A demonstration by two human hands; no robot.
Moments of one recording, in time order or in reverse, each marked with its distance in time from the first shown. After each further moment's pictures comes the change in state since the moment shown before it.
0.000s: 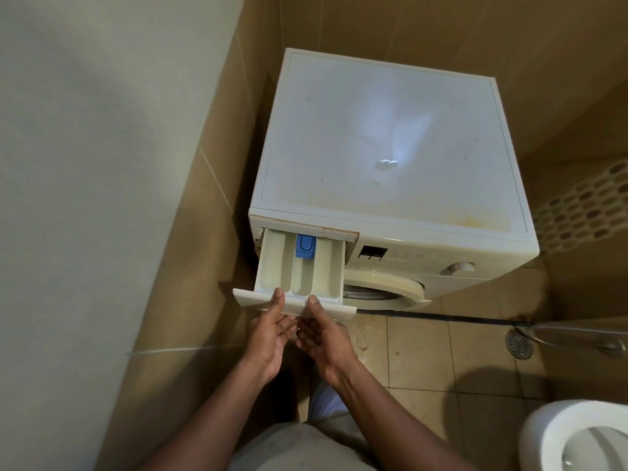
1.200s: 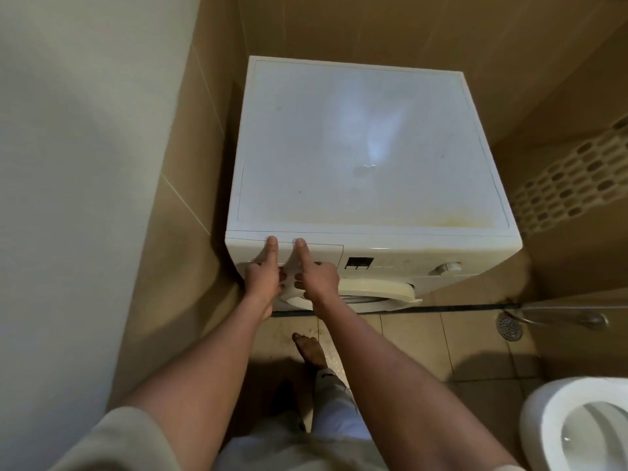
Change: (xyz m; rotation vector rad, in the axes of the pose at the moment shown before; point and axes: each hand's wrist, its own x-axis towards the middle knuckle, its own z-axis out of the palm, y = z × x) left_hand 0.081 0.074 0.069 0.392 0.024 0.160; right_hand 0.079 -0.091 0.048 -0.440 0.306 -0.205
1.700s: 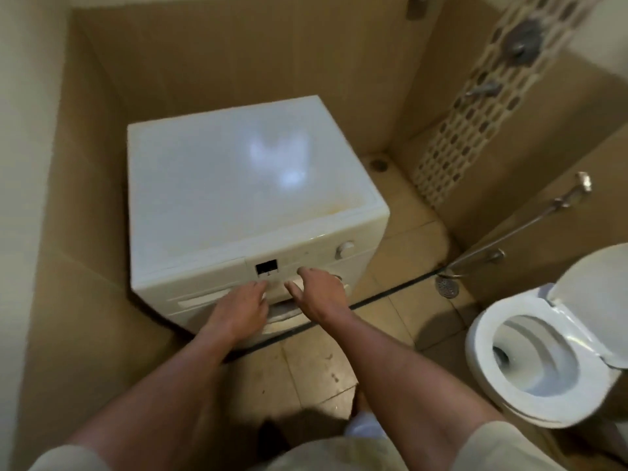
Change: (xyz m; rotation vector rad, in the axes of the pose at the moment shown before) left_hand -0.098 -0.005 0.074 1.548 -0.410 0.847; right_hand -0.057 0.034 -0.179 -0.954 0.296 -0.514
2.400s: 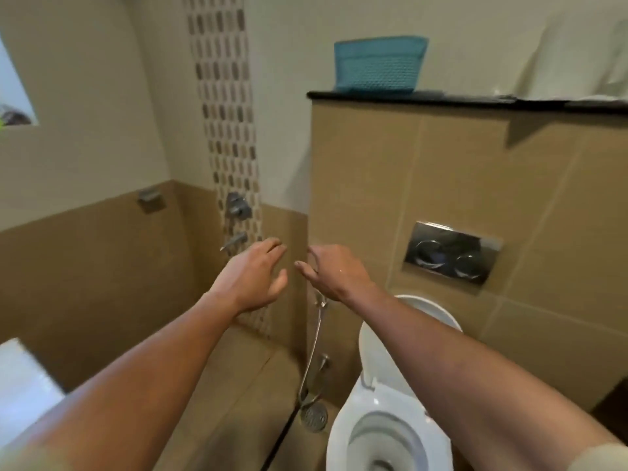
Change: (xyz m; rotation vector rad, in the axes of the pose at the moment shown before) left_hand 0.182 0.603 -0.135 0.163 0.466 1.065; right_hand -0.087 0.424 -0.438 -0.265 0.664 0.332
